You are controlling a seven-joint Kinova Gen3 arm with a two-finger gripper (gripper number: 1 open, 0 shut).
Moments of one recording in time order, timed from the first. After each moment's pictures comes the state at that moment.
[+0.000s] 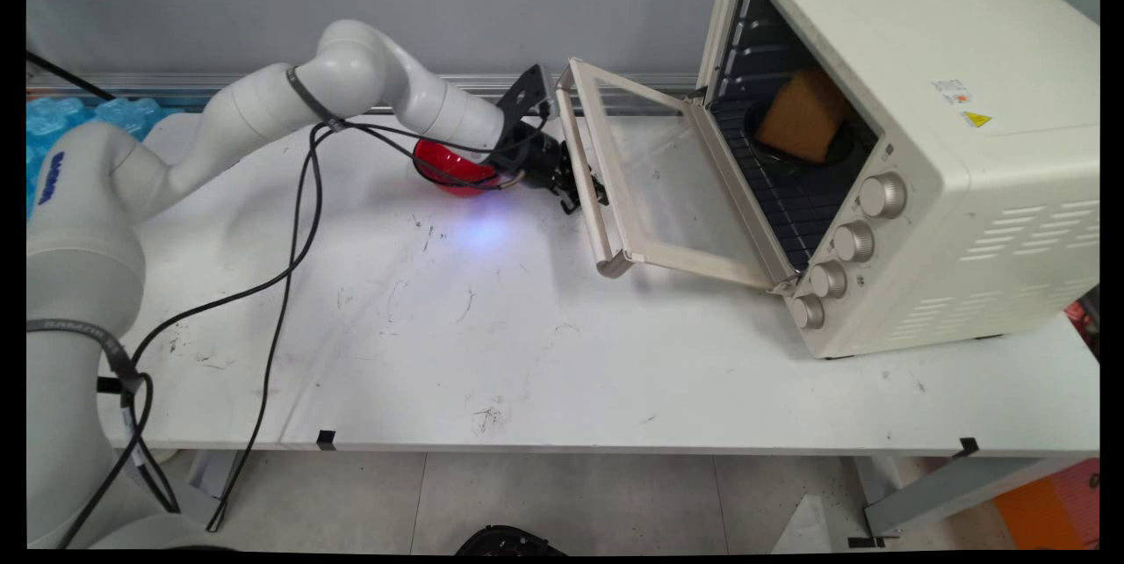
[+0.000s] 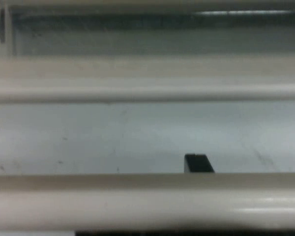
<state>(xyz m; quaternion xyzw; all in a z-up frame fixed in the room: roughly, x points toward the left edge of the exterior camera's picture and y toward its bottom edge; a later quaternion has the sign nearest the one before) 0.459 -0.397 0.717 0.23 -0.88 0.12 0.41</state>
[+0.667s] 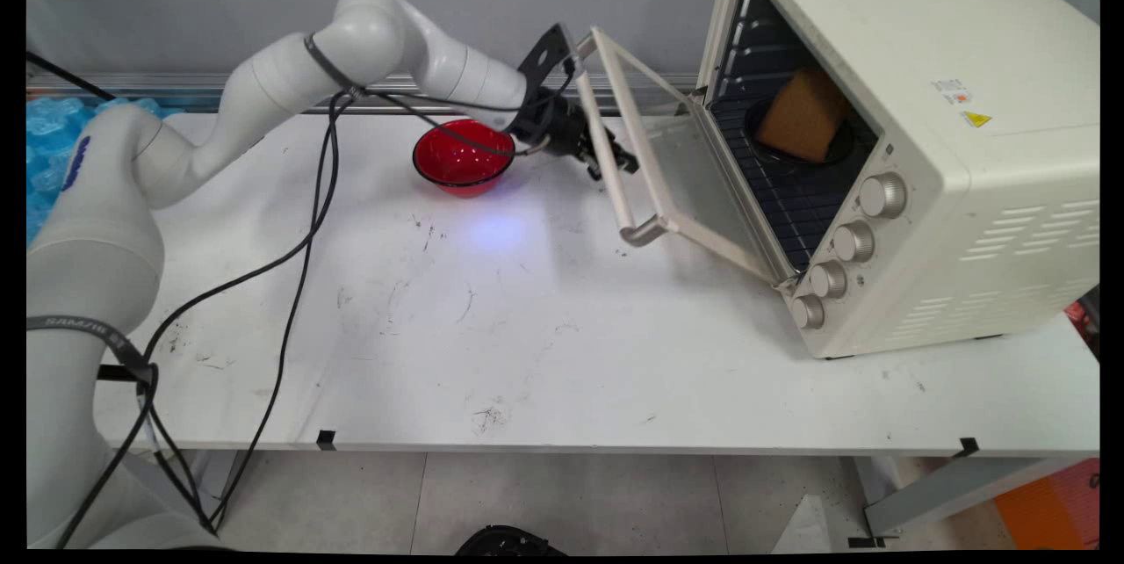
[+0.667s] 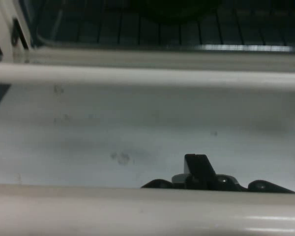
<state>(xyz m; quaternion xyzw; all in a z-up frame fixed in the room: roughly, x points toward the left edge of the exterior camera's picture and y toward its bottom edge) 0.439 -0.421 0.756 0.25 -0.86 0.12 0.43</state>
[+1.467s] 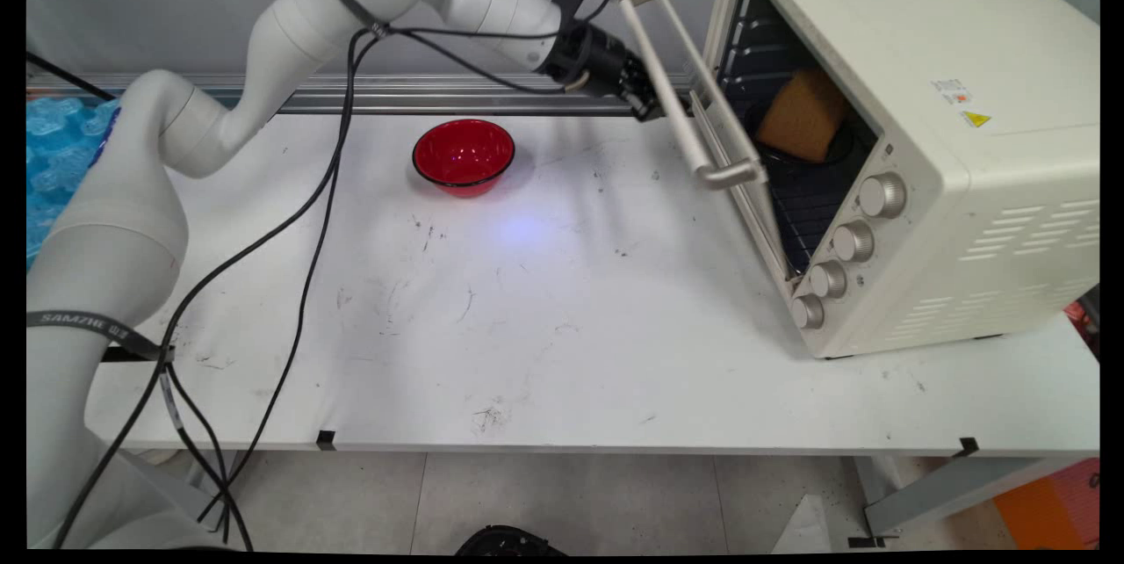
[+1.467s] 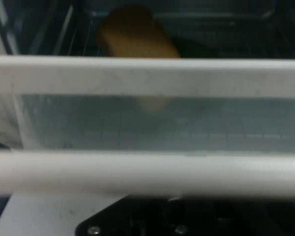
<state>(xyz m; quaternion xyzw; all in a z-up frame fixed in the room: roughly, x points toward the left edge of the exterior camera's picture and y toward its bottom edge) 0.409 -0.447 0.826 0.23 -0.84 0.13 0.46</state>
